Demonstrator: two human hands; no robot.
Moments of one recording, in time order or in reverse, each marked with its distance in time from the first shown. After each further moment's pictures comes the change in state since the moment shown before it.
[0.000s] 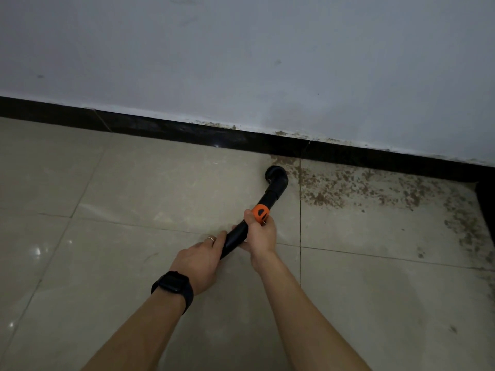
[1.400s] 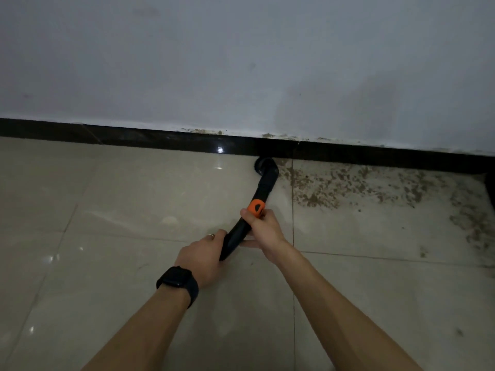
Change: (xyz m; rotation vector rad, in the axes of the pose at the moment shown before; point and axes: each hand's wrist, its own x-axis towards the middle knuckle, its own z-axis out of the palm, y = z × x) left_hand 0.032 0.028 -0.020 -0.106 -0.001 -0.053; right_hand 0.022 -0.056 -0.040 -0.172 -0.265 0.063
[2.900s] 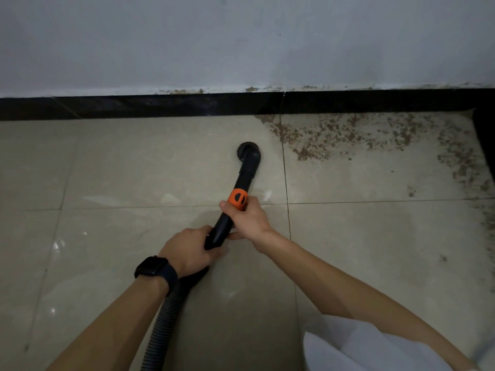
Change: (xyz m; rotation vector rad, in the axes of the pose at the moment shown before) left_hand -0.051 -0.022 0.023 -0.136 -0.191 0.007; right_hand -0.062 0.054 0.016 -0.094 0.007 0.016
